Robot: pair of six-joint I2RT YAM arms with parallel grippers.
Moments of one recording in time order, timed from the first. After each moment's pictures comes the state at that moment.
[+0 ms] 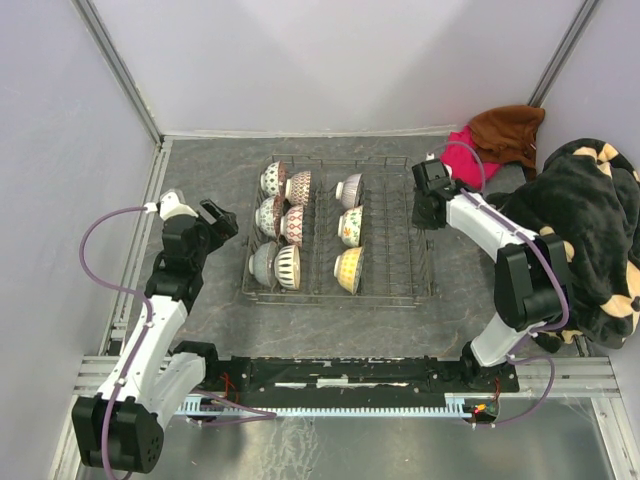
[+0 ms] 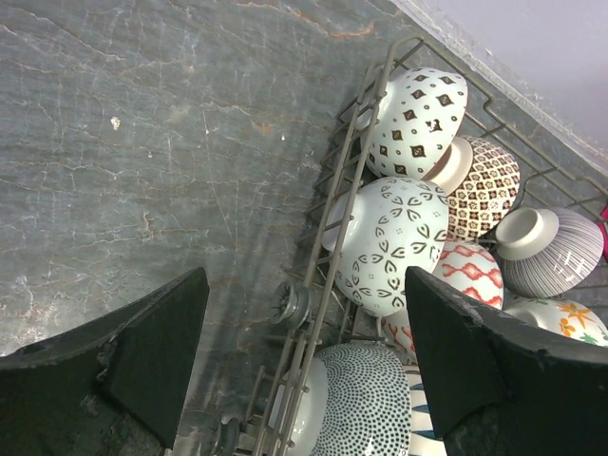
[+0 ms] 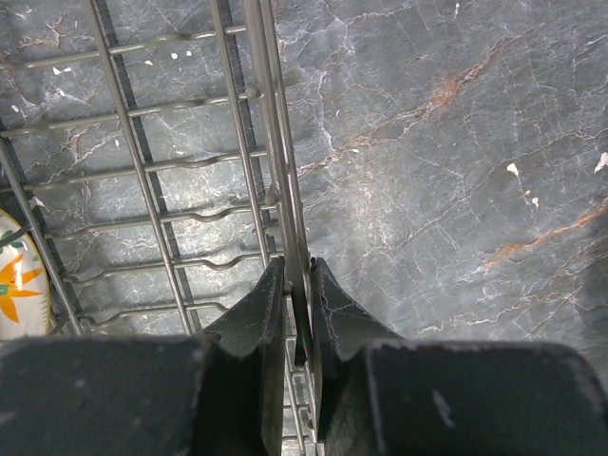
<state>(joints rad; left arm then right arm) -0.10 0.84 0.59 -0.13 -0.15 -0.59 0.29 1.67 1.18 -0.57 0.21 0.42</state>
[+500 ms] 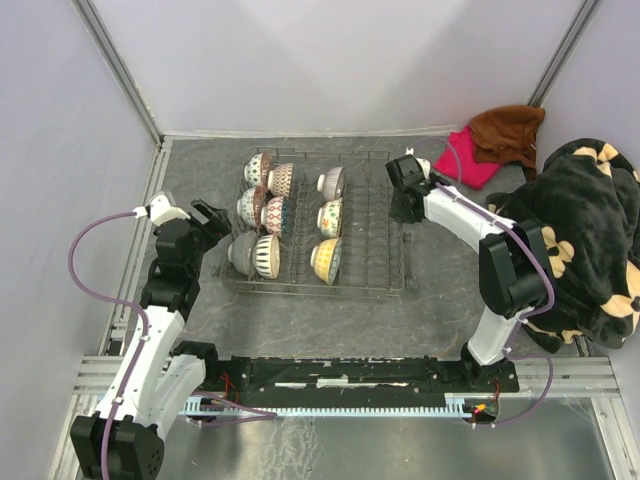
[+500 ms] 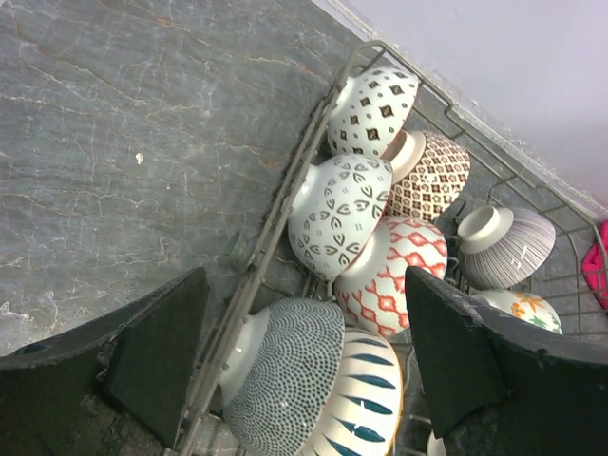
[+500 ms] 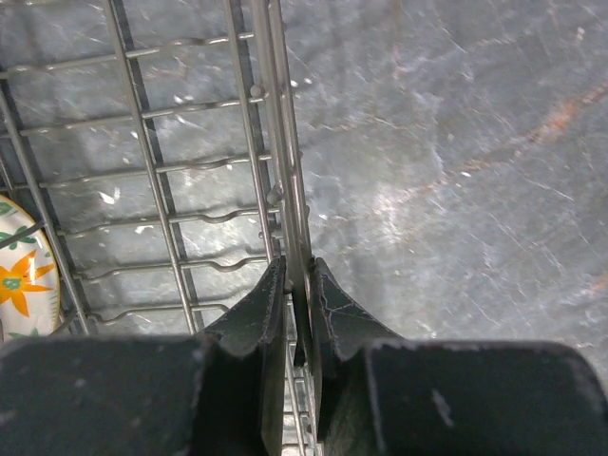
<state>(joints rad) -0.10 0.75 0.59 -0.13 -0.22 -0.59 0.40 1.77 1.28 -0.56 0.27 0.55</state>
